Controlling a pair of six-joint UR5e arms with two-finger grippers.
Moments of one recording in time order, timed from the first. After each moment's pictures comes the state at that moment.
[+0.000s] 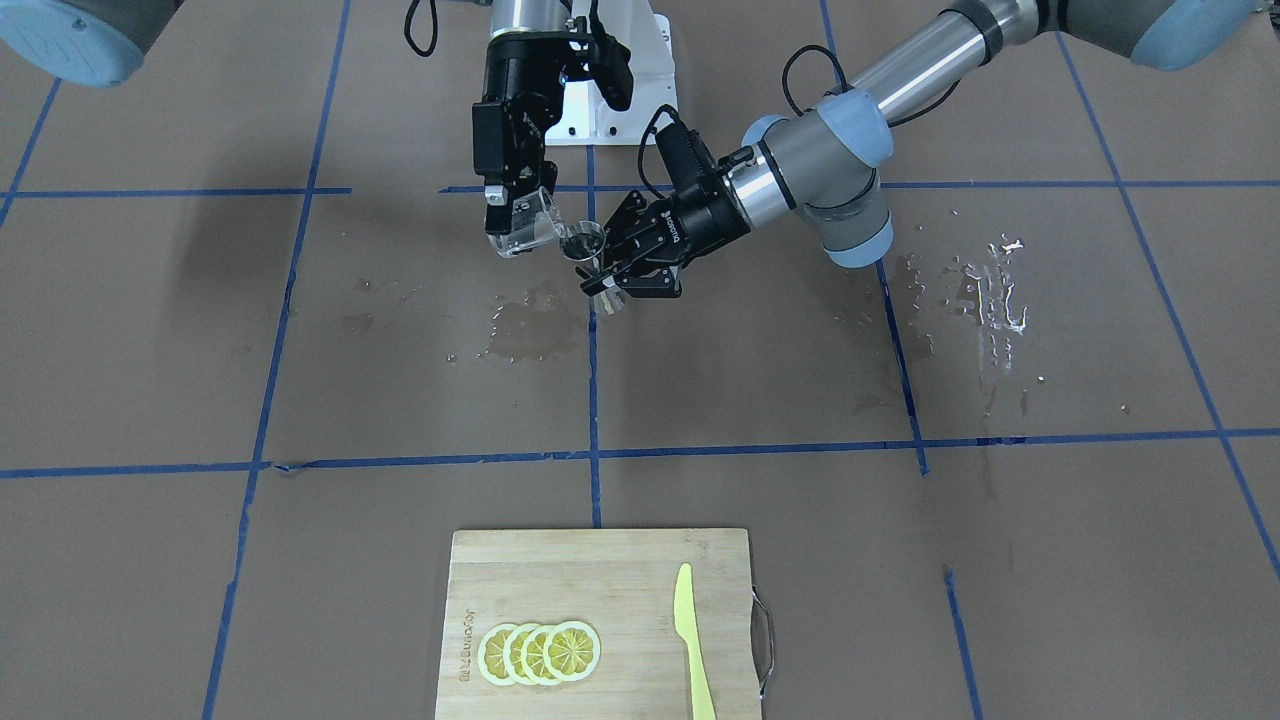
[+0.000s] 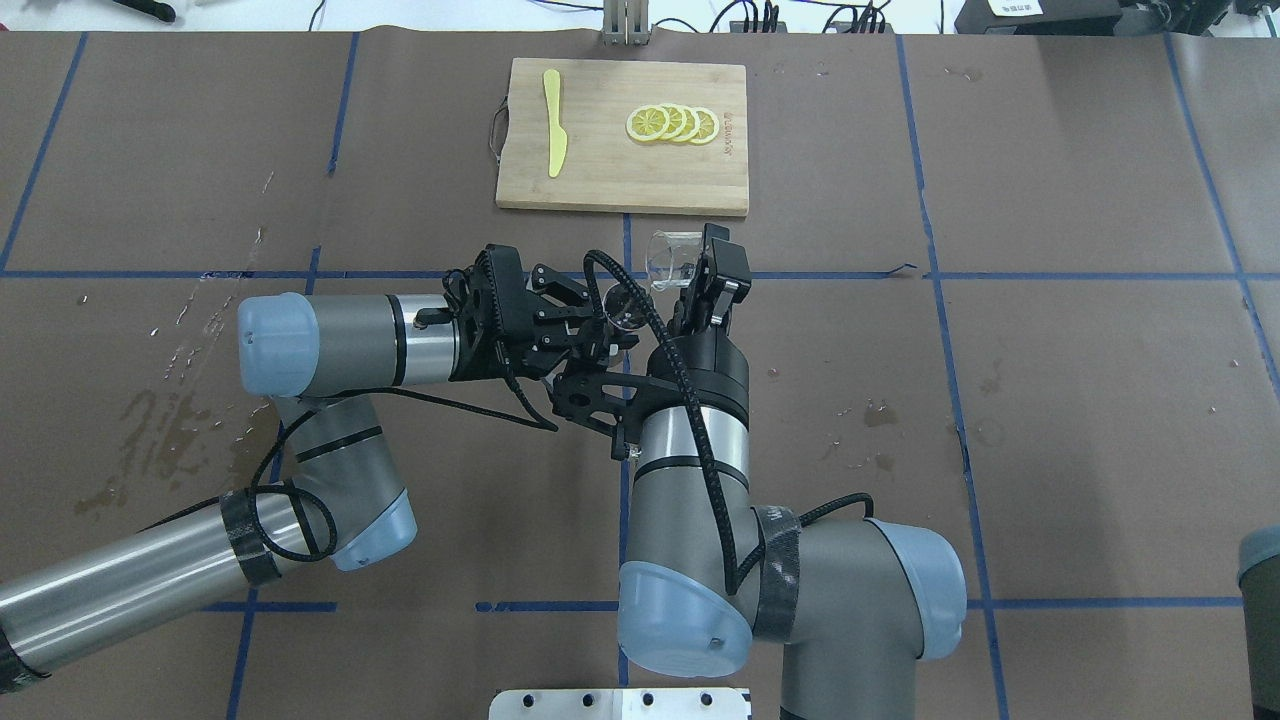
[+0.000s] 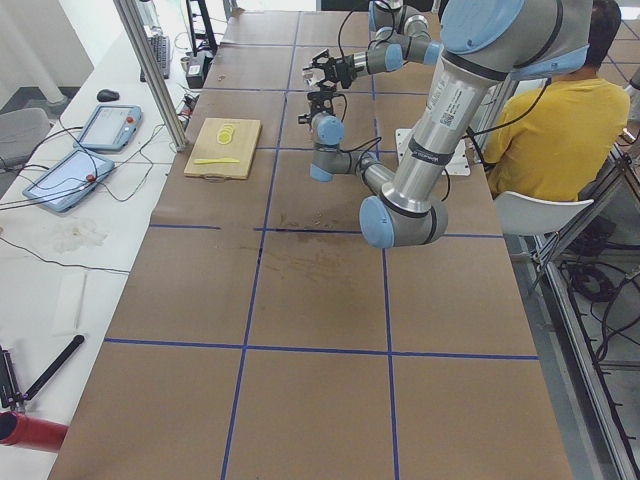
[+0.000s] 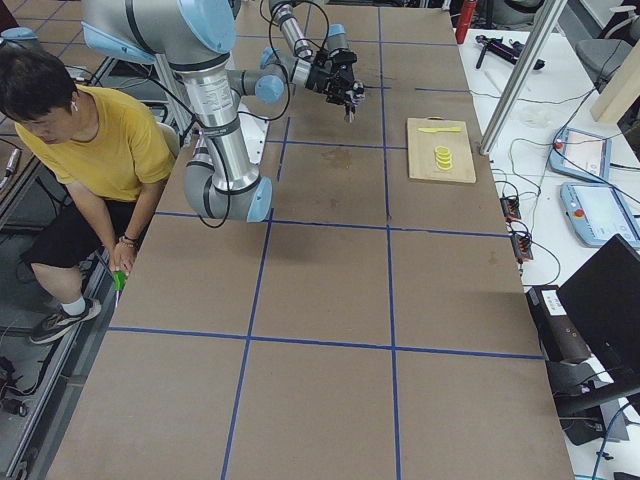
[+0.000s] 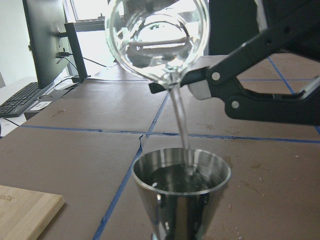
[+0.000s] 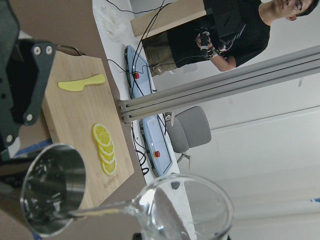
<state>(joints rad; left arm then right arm) -0.53 -2.16 -1.37 -3.06 -1.82 -0.17 0.18 -0.95 1.93 -1.78 0.43 0.23</state>
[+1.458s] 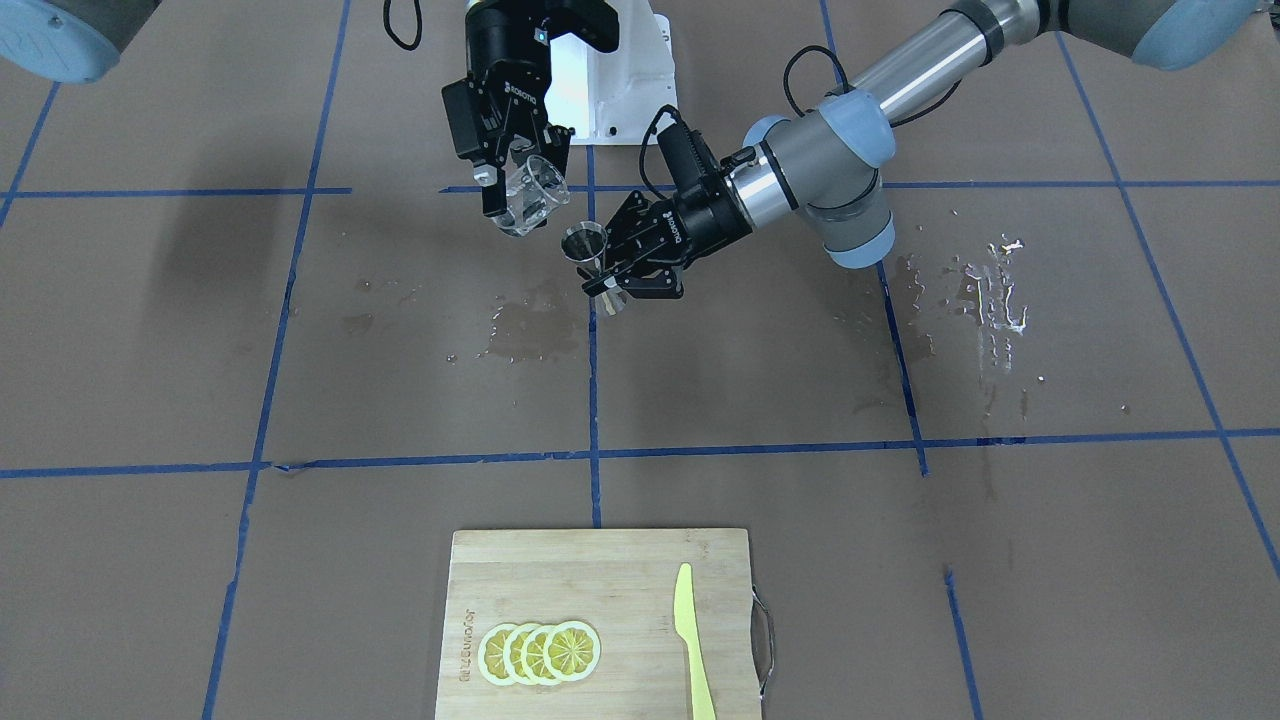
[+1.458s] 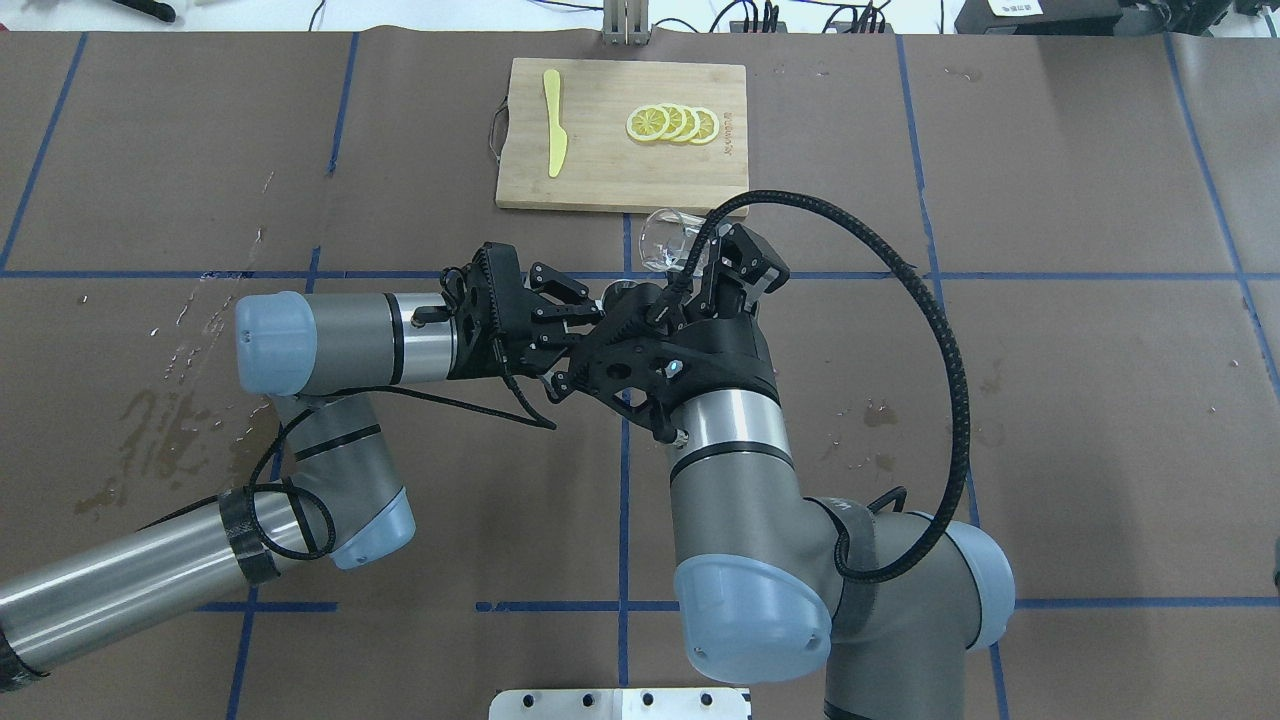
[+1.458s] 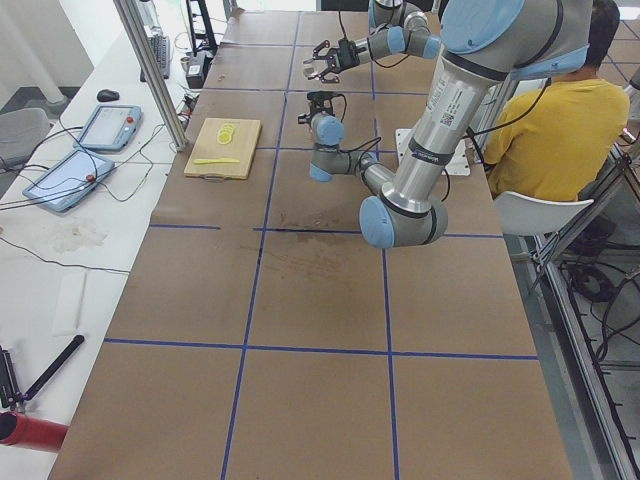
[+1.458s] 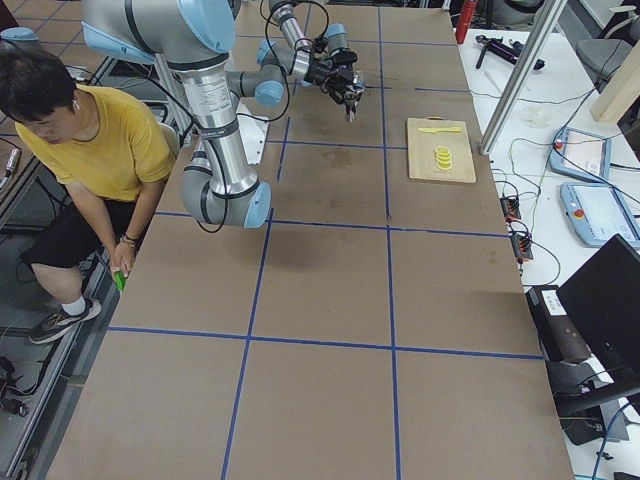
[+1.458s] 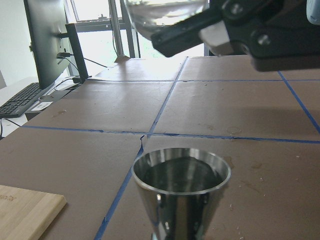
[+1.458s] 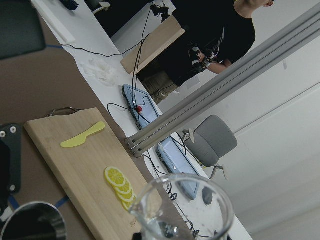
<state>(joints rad) -0.53 -2.16 -1.37 -3.07 -1.82 -0.17 0.20 -1.01 2.00 -1.48 0.51 0.32</state>
